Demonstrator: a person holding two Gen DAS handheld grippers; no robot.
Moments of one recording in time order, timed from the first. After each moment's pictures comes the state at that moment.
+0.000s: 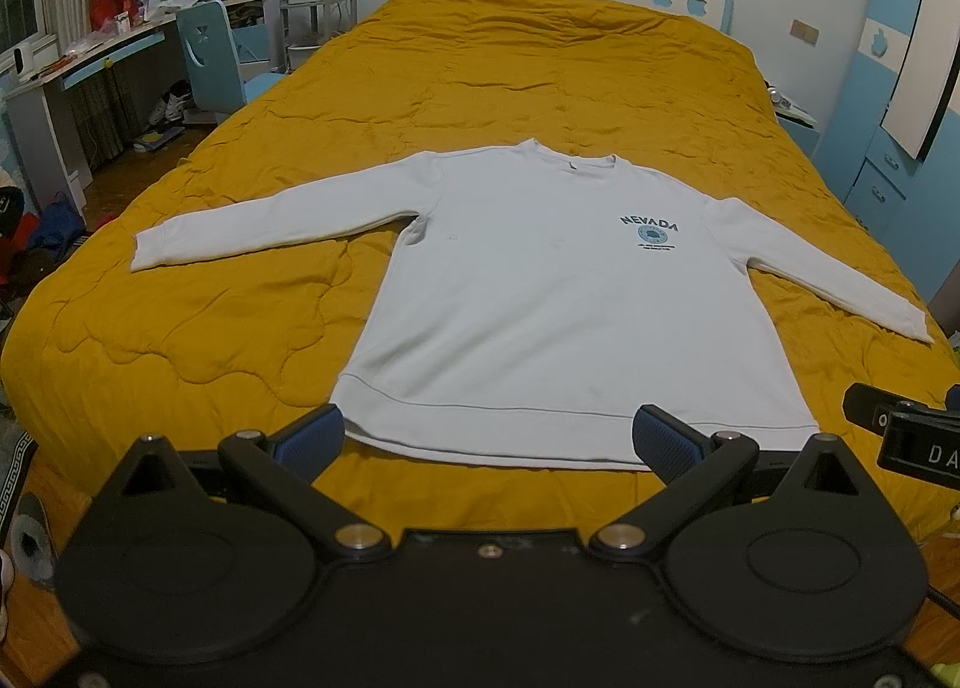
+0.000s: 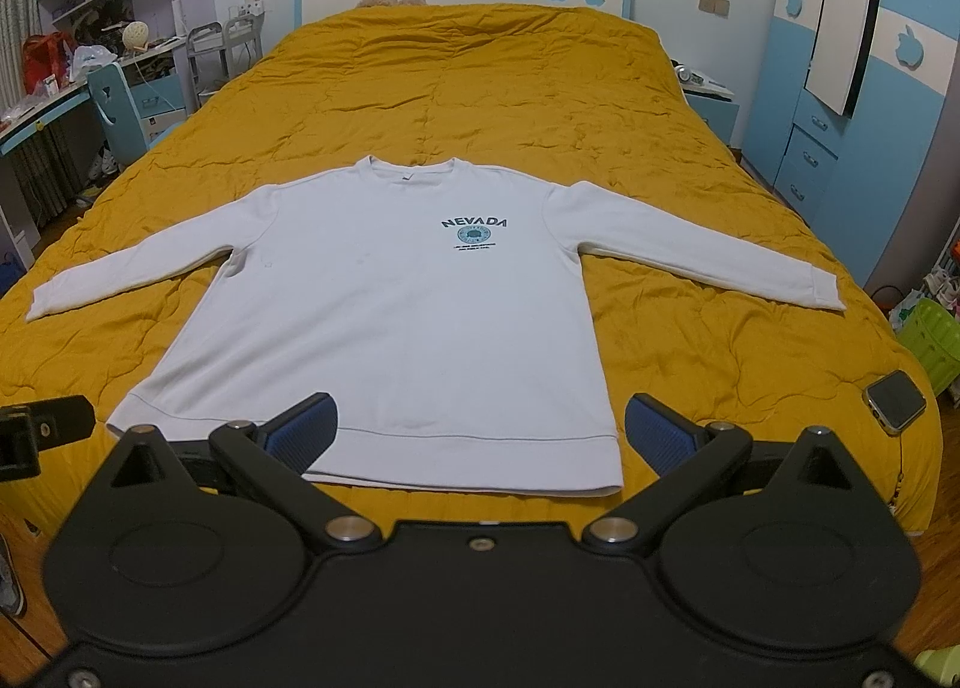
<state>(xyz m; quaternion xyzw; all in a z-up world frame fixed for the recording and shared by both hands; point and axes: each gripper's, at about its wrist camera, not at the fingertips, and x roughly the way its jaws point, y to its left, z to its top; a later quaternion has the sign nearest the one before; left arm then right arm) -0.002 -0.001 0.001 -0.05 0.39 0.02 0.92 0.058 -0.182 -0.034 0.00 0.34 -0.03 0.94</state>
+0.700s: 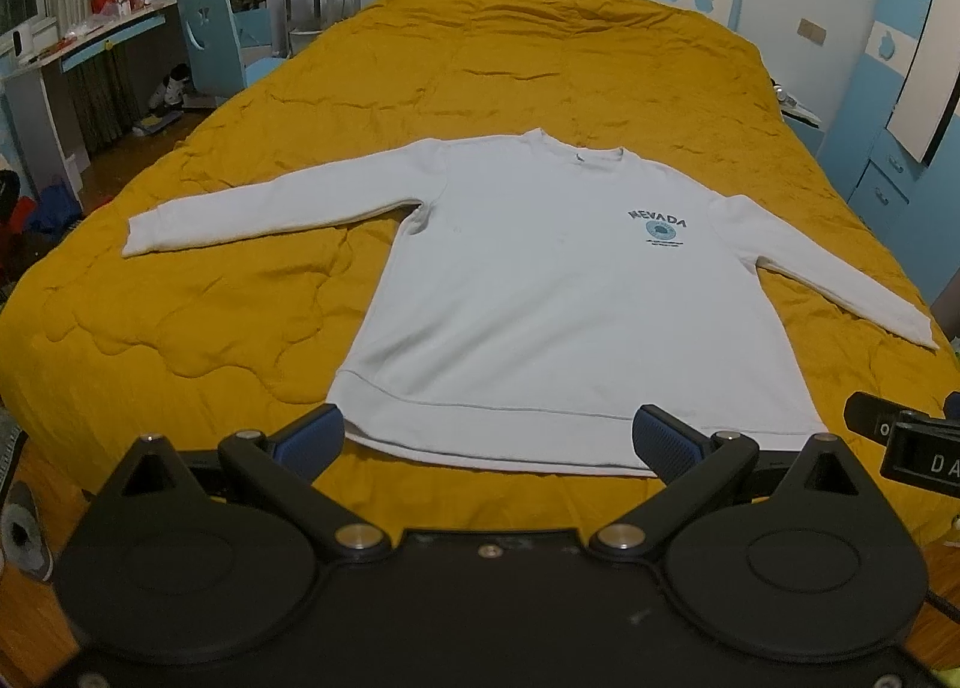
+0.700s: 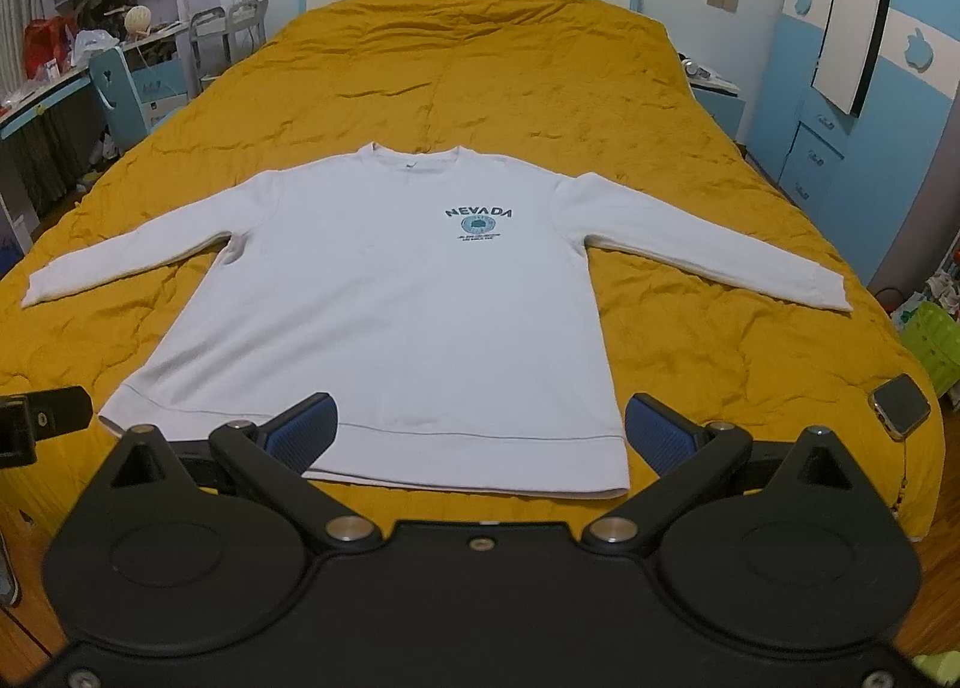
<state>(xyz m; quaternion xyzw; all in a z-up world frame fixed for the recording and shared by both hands) 0.014 0.007 -0.009 -0.06 0.40 0.03 0.91 0.070 -0.179 -0.047 -0.01 0.36 -0.03 0.93</state>
